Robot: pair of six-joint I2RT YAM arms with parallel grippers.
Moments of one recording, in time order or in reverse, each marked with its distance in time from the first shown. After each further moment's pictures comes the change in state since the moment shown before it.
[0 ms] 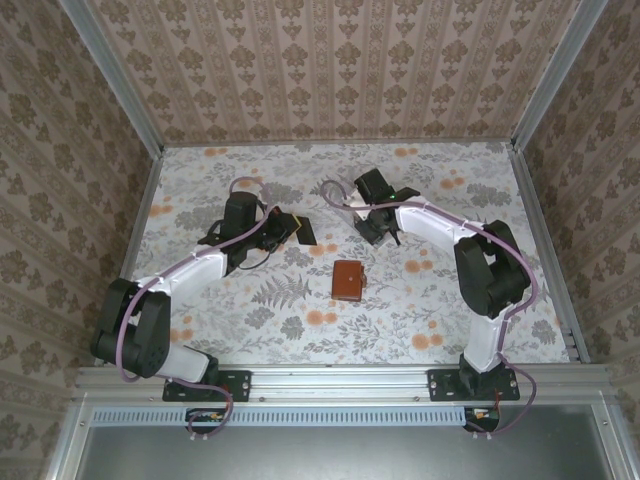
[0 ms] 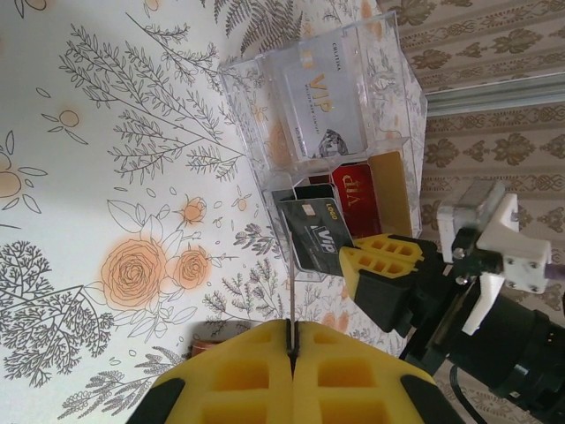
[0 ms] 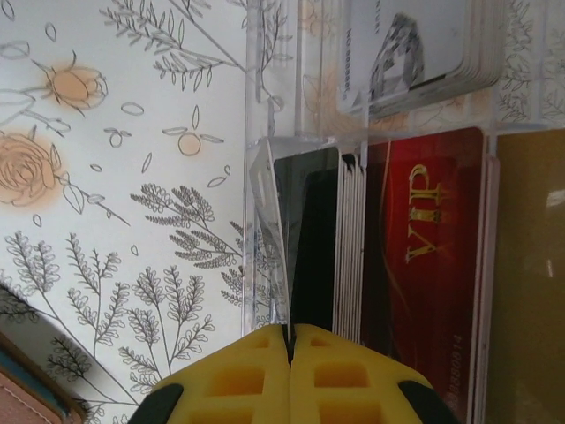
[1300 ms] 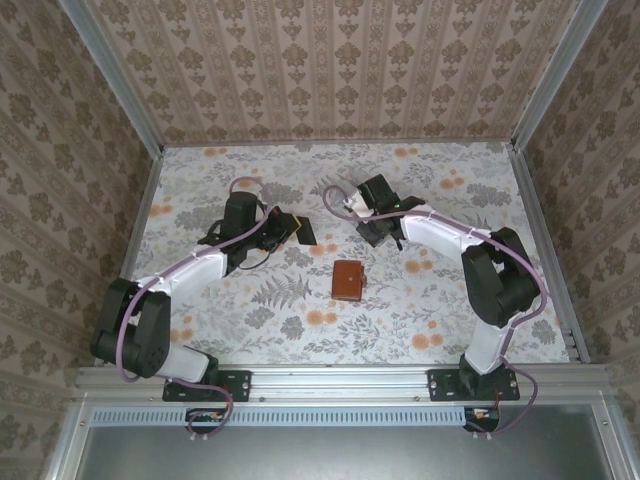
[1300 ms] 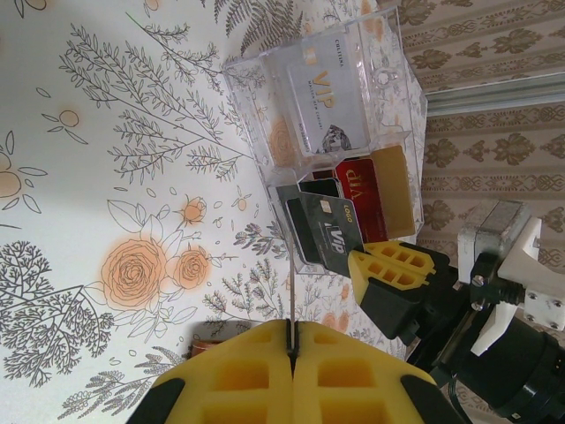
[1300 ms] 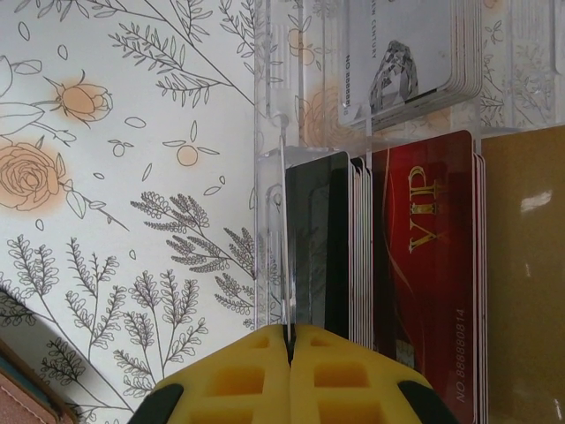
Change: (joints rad) left arm 0.000 0.000 0.000 0.000 0.000 0.000; right arm 0.013 -0.081 -0.109 0.124 0.023 -0.014
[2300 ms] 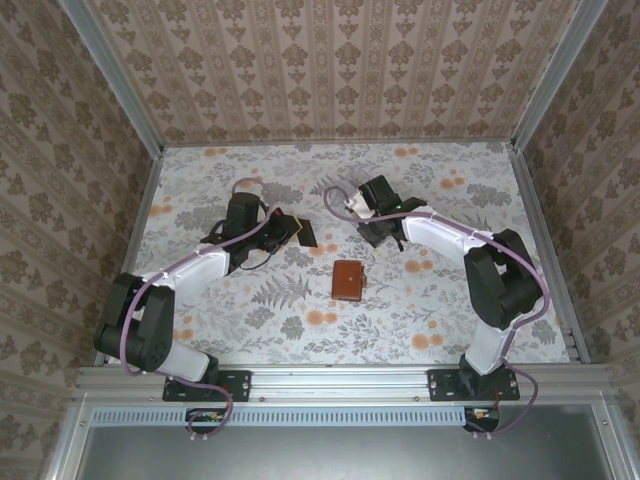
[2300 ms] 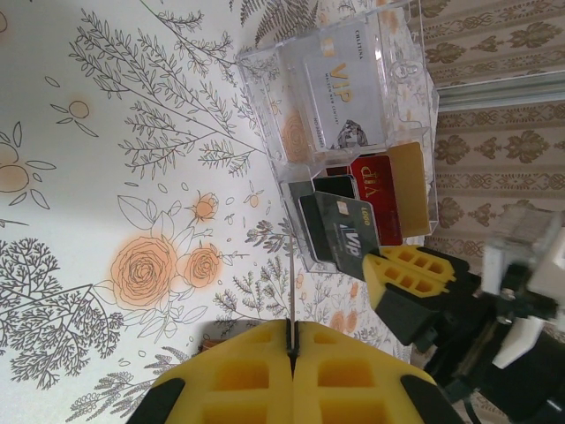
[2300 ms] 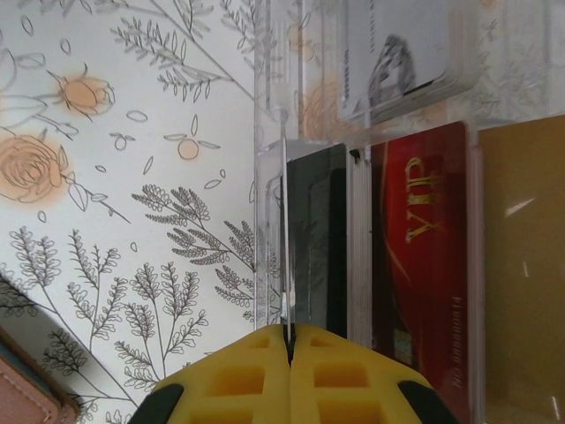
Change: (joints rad) left arm 0.000 0.034 0.000 0.009 0.008 0.000; right arm -0.001 0.000 -0.010 -0.003 0.004 -0.004
